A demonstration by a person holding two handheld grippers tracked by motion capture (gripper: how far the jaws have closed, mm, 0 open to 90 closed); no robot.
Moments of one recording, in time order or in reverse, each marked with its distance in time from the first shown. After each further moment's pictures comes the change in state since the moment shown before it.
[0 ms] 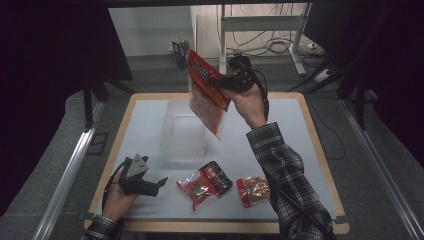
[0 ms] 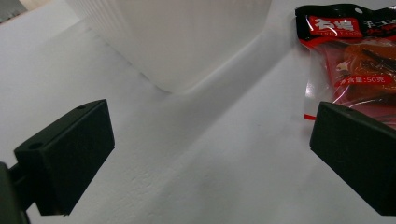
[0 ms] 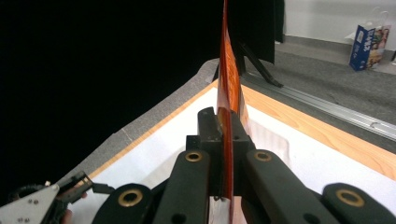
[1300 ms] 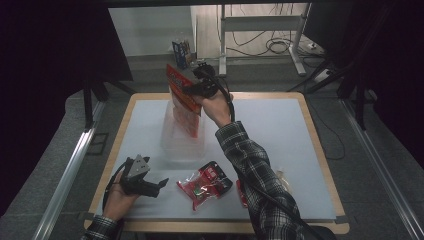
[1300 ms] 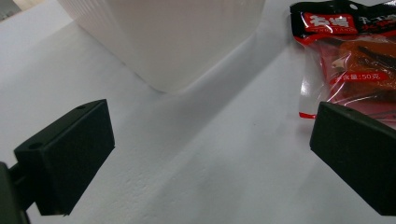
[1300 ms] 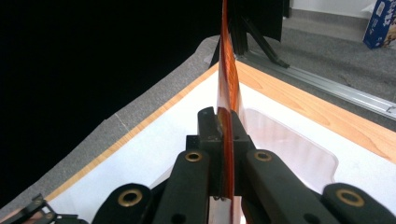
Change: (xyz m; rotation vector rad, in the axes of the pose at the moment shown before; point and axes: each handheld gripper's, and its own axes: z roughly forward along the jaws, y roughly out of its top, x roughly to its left) left arm -0.003 0.001 0.002 0.000 -0.010 0.004; right arm 0.004 -0.013 0.108 0.105 -0.019 -0.004
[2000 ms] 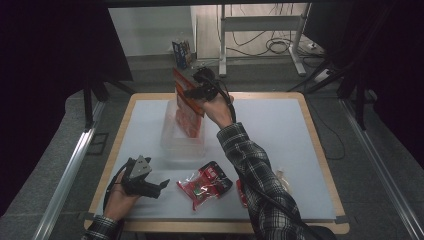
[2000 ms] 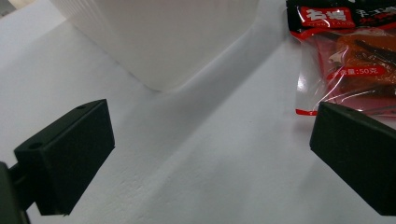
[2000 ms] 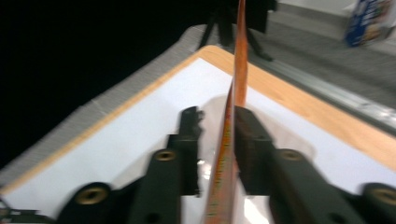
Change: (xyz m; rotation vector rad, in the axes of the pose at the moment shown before) left arm -0.002 0.000 0.002 0.021 -0.006 0.026; right arm -0.007 -0.008 0.010 0.041 -0.085 -0.076
